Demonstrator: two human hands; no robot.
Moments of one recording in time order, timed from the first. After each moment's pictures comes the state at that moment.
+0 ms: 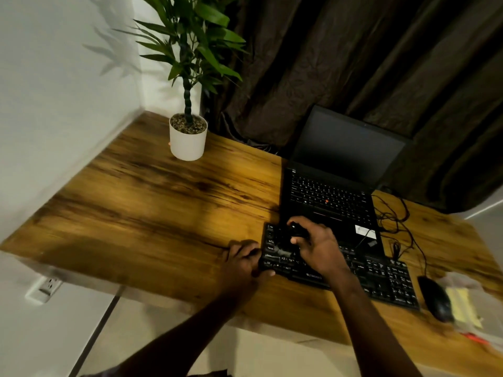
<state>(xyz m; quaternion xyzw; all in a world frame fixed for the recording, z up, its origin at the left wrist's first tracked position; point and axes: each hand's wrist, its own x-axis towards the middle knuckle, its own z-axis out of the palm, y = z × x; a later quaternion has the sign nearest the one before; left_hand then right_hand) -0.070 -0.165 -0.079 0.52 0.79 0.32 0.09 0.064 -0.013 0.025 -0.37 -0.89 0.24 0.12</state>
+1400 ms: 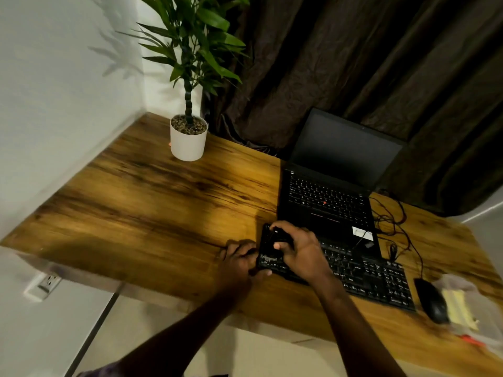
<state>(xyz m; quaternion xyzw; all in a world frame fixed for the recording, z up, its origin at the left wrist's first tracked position) -0.071 -0.160 -0.090 0.52 0.79 0.33 0.06 0.050 -0.041 0.021 -0.35 -0.90 0.25 0.10</state>
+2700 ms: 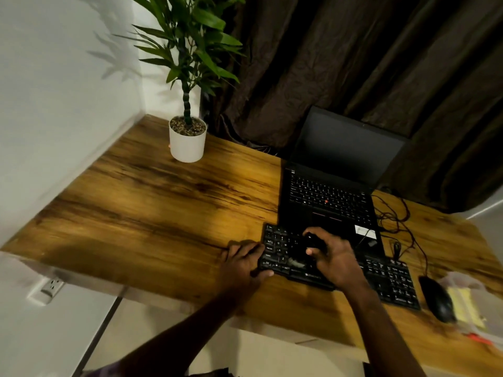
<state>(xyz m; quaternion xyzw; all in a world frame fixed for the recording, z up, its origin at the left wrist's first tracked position) -0.070 -0.161 -0.085 0.51 0.79 0.33 0.09 0.106 -0.010 0.027 -0.37 -0.89 0.24 0.14</state>
